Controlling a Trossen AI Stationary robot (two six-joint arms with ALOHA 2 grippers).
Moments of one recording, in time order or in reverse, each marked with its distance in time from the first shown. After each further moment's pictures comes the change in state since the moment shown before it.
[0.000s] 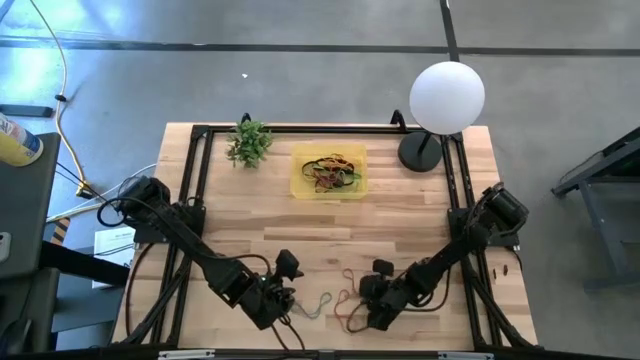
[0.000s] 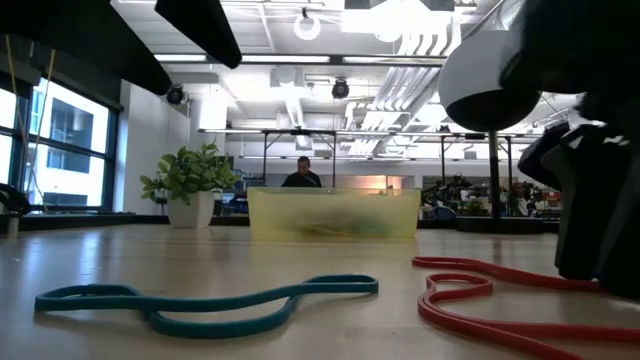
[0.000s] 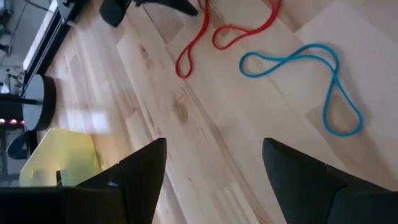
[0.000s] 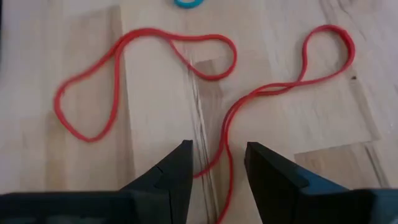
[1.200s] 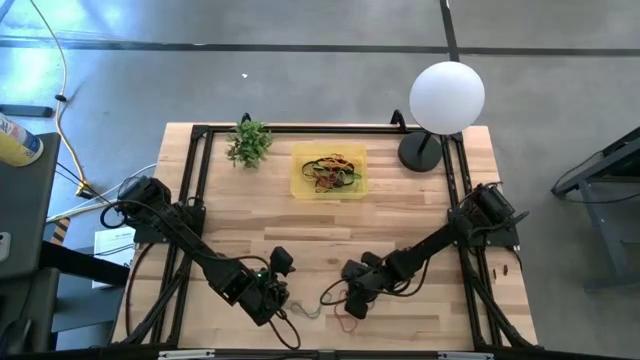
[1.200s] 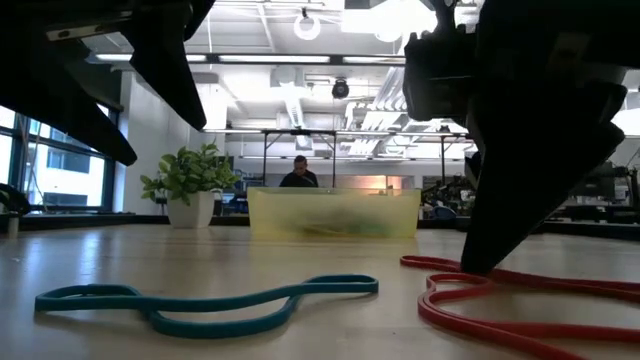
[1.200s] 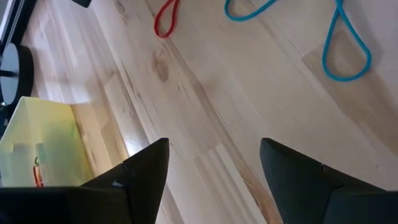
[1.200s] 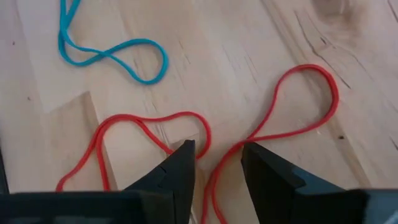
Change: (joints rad) left arm -0.001 0.001 -0.100 -0.021 0.003 -0.059; right arm -0.167 0.103 0.113 -0.111 -0.130 0.082
